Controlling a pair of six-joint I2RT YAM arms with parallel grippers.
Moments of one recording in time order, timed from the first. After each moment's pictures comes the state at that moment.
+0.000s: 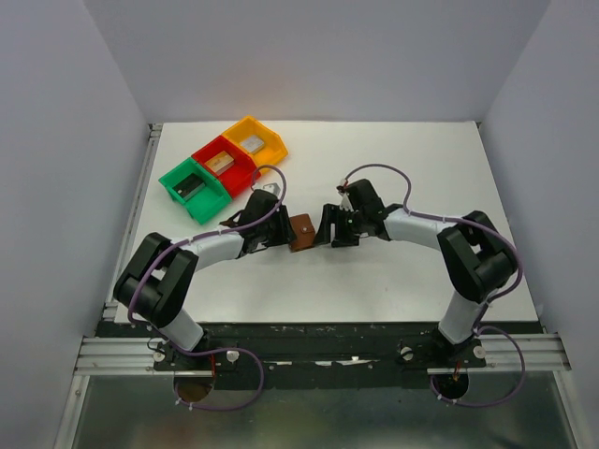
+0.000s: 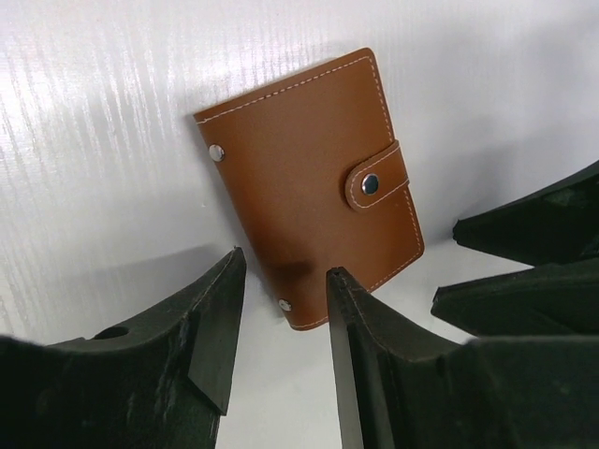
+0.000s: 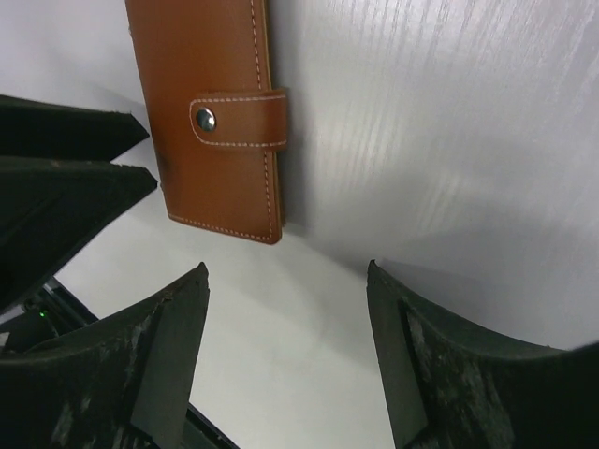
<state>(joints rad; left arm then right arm) -0.53 1.59 0.78 0.04 0.10 -0.63 0.57 1.76 0.97 -0.12 -0.35 0.57</state>
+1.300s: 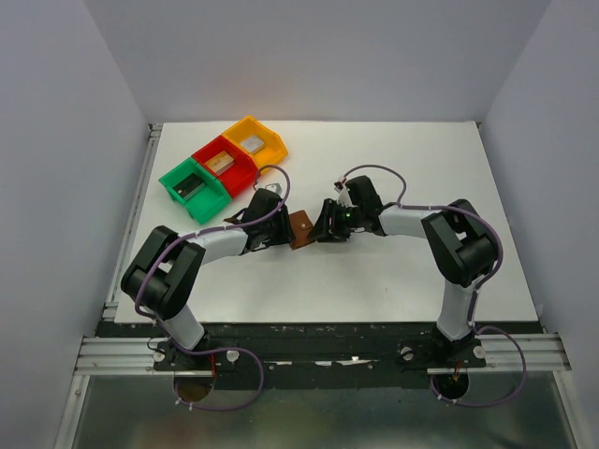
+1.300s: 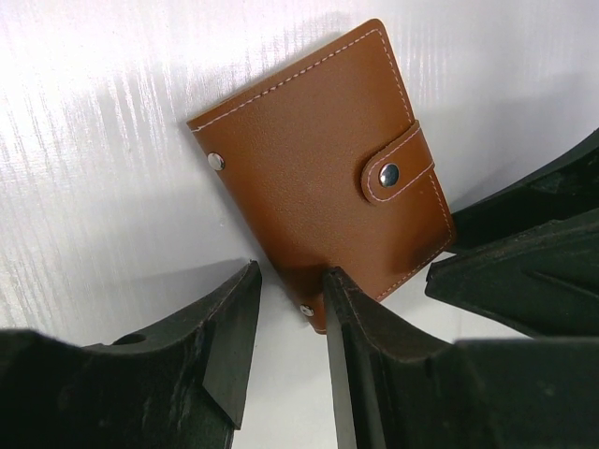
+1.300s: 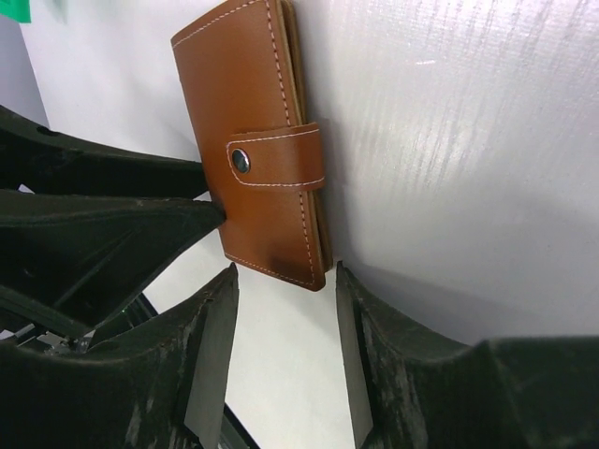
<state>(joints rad) -0.53 1.65 0.81 0.02 0.07 -0.61 0.52 1.92 1.03 0.07 -0.55 0.69</state>
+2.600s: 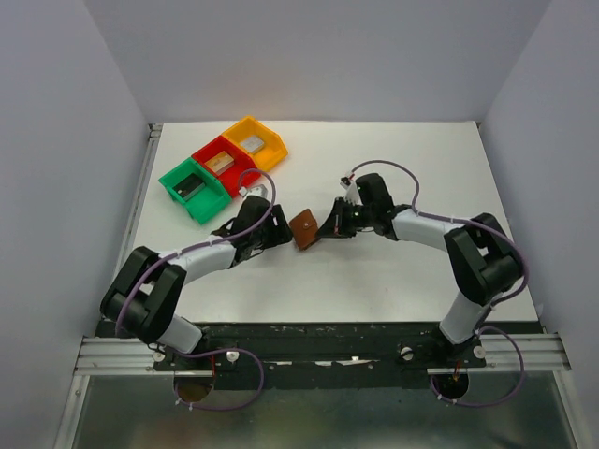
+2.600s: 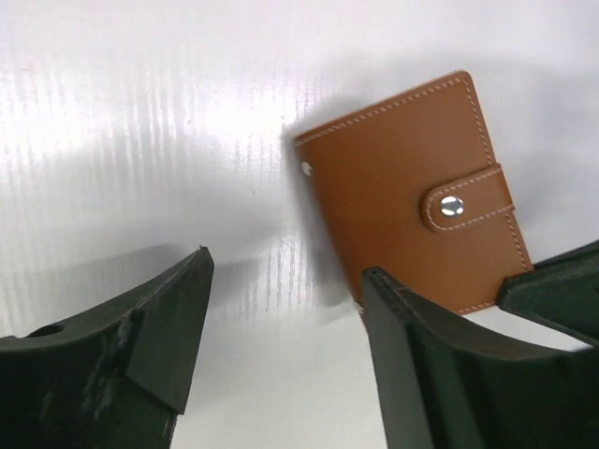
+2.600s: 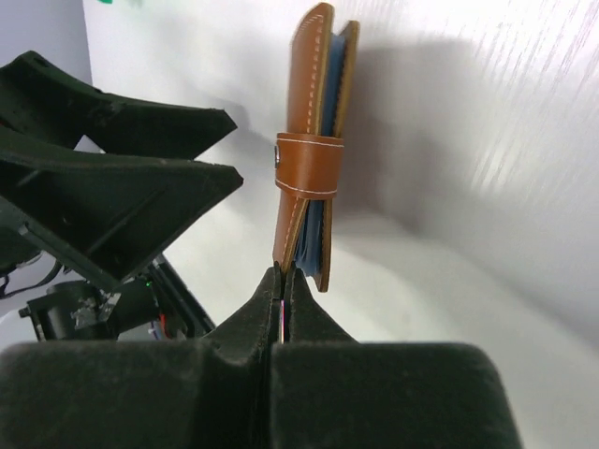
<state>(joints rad) -0.53 1.51 0.71 0.06 -0.02 -0.70 0.51 1.77 0.96 0.08 -0.57 0.68</state>
